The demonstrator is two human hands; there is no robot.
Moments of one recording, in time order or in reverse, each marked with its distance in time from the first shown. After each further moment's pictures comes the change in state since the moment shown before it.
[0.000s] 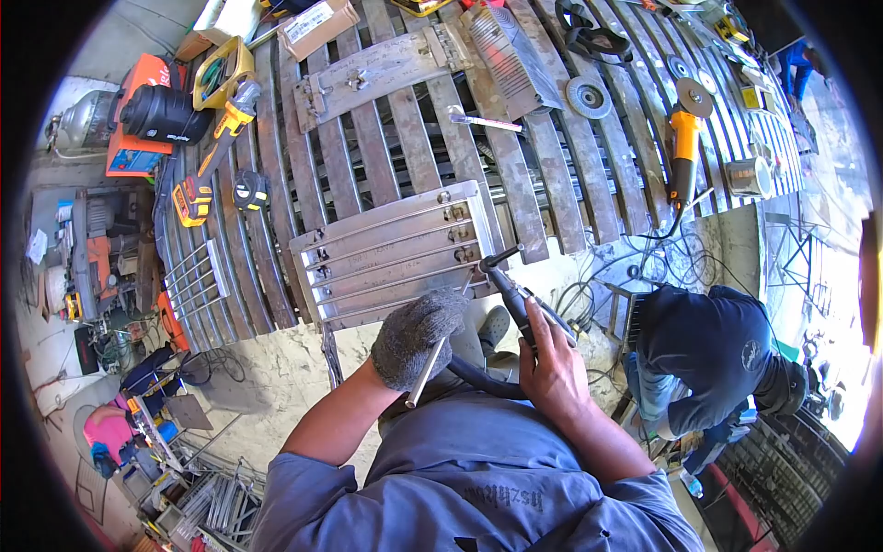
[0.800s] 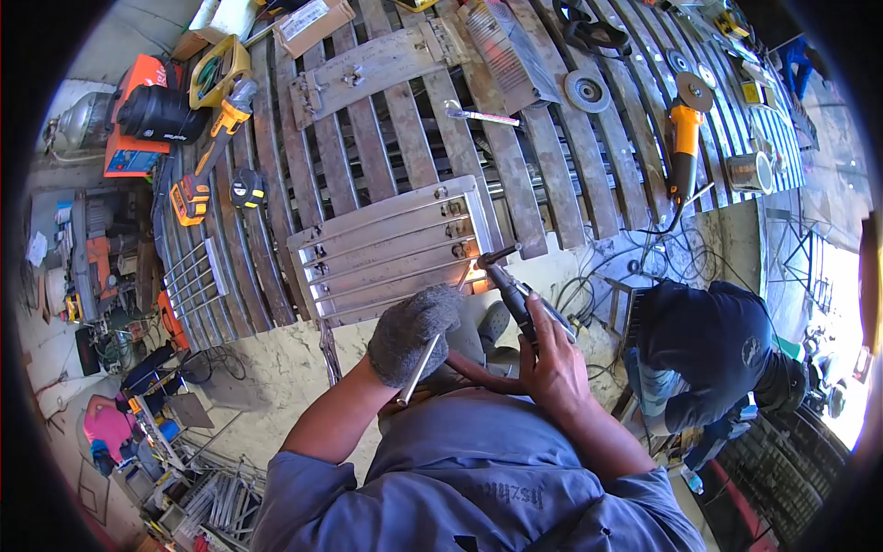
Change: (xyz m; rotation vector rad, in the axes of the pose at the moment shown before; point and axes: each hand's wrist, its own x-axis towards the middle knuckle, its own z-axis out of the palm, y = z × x) left_hand 0.002 0.005 -0.006 0.055 -0.074 -0.057; right_hand -0.002 0.014 0.008 -0.011 0.062 -0.067
